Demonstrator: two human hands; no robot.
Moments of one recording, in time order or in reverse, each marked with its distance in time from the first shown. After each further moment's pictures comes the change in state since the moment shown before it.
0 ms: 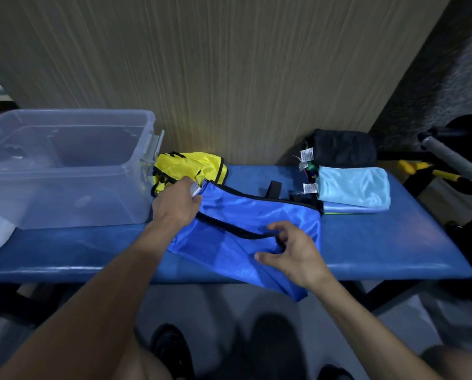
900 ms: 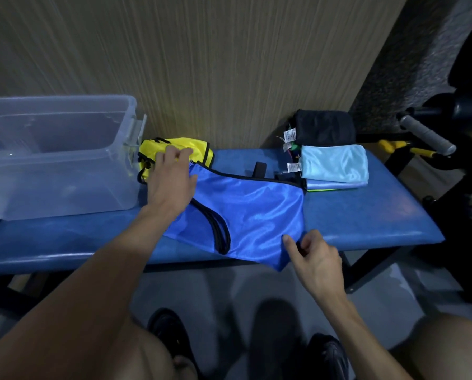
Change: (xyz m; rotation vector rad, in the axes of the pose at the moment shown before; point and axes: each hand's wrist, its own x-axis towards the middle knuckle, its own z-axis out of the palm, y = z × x) left_hand -0.015 0.020 -0.002 0.105 0.217 0.248; right_hand -0.060 0.059 -0.011 -0.270 0.430 0.124
